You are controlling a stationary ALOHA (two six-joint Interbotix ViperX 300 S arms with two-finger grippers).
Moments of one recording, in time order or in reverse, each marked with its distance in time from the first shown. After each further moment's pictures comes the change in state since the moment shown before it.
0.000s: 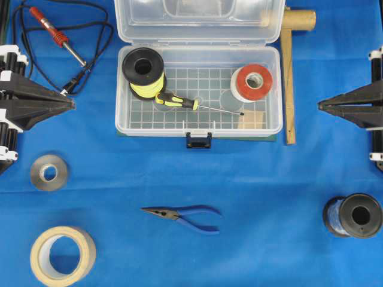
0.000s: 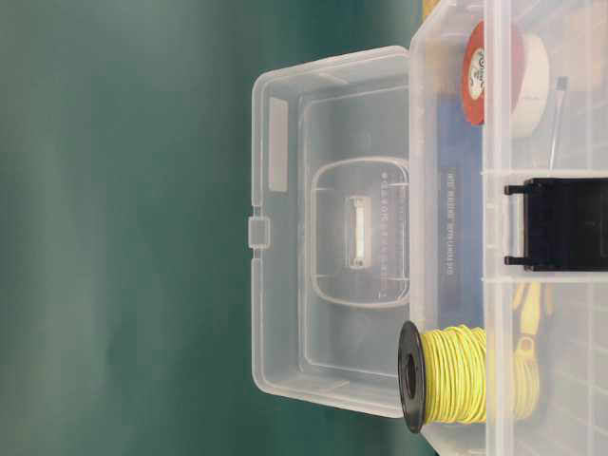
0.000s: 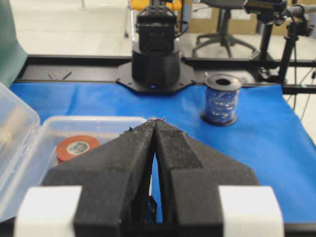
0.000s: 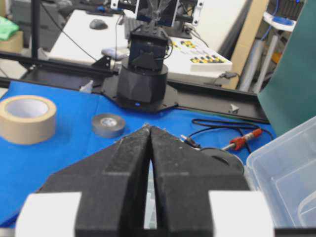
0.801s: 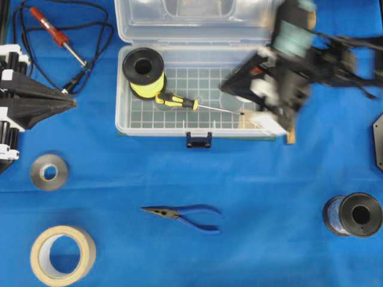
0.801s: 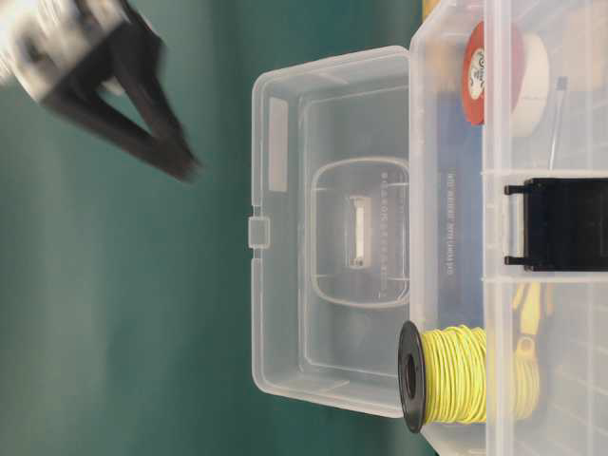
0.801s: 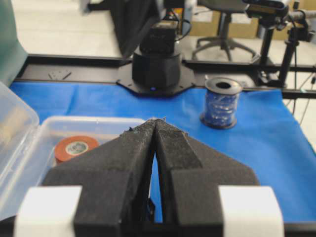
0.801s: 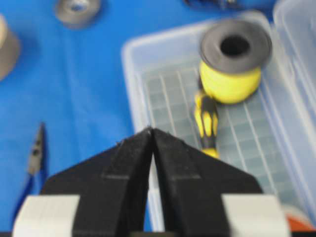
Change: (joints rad) left arm 0.000 0.011 -0.002 -0.026 -0.018 0.005; right arm -0.129 0.716 -0.747 0.015 0.798 0.385
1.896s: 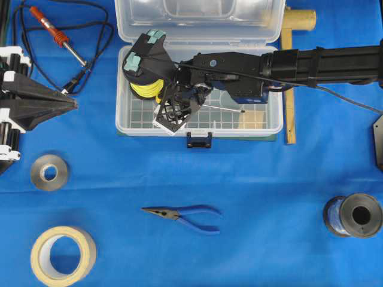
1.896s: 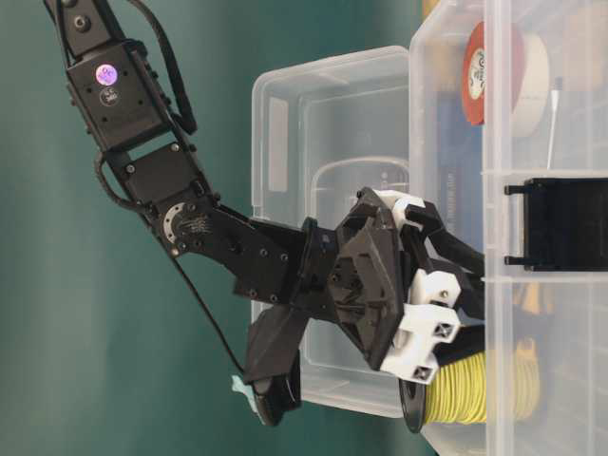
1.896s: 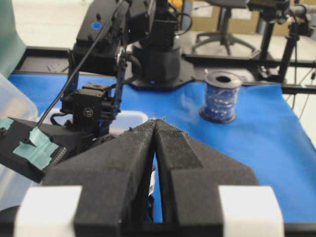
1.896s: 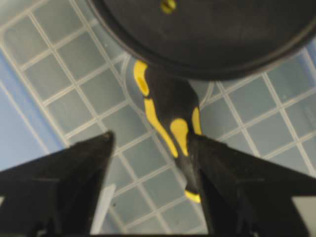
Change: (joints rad) left arm 0.000 0.002 0.018 -0.003 0.000 -0.008; right arm -0.026 0.721 -0.482 -0.035 0.342 0.192
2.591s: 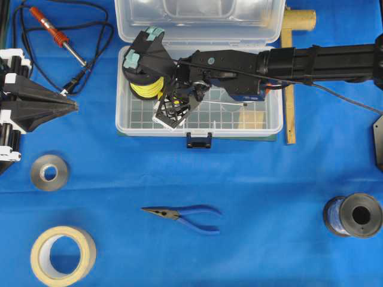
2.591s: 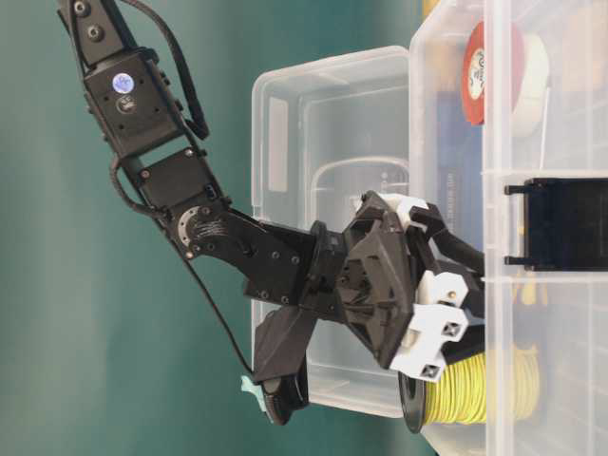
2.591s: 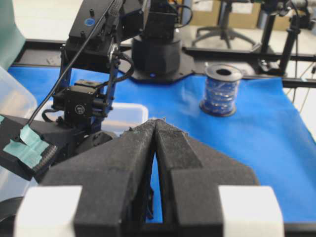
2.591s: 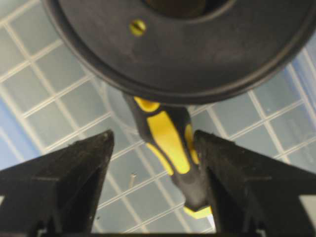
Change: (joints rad) left arm 0.000 -0.002 0.011 0.000 0.003 -0.003; right arm -0.011 0.006 -0.002 -0.025 -0.015 -0.006
